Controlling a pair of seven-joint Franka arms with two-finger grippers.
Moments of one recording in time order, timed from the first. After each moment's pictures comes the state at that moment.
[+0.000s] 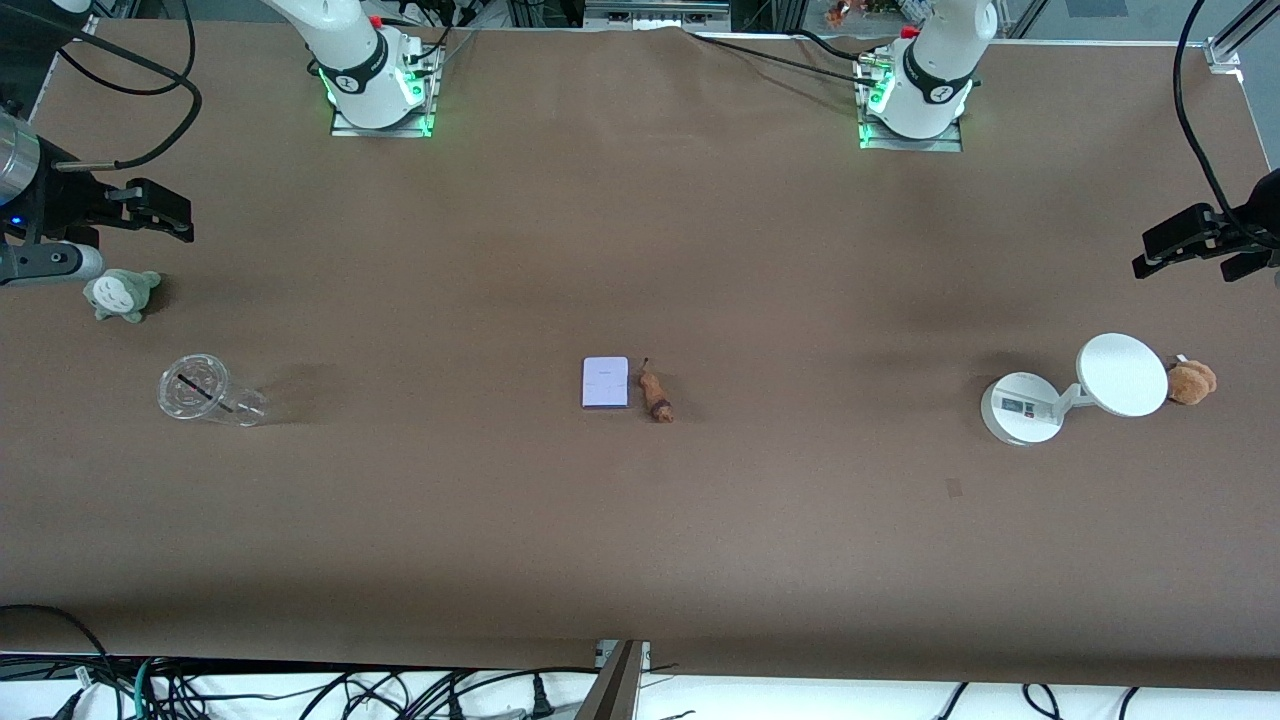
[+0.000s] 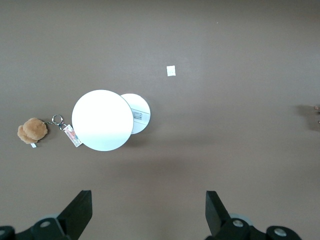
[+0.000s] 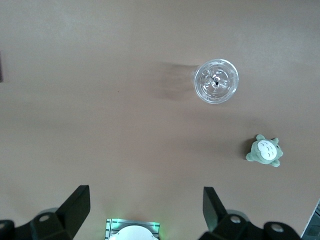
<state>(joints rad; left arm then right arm) 0.33 0.07 -0.26 -1.51 -0.02 1.56 0.06 0.16 0.13 -0.11 -1.42 -0.06 1.39 -0.08</state>
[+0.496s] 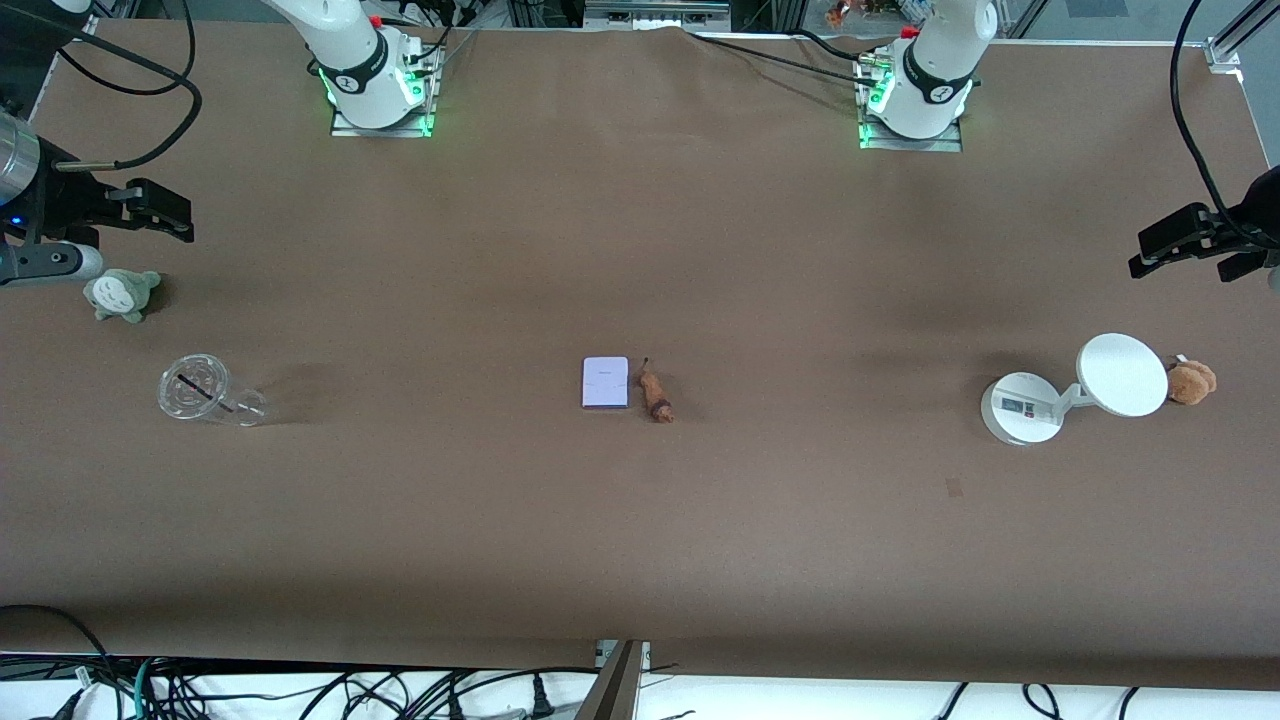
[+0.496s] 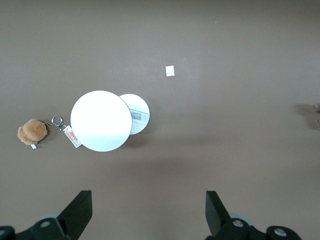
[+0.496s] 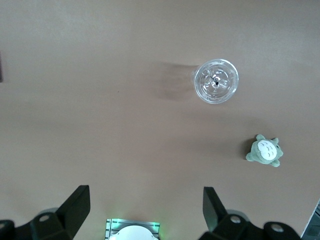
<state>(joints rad) 0.32 0.07 -0.26 -1.51 -0.01 1.56 0.06 0.16 0.13 -0.11 -1.42 -0.06 1.39 -0.08</state>
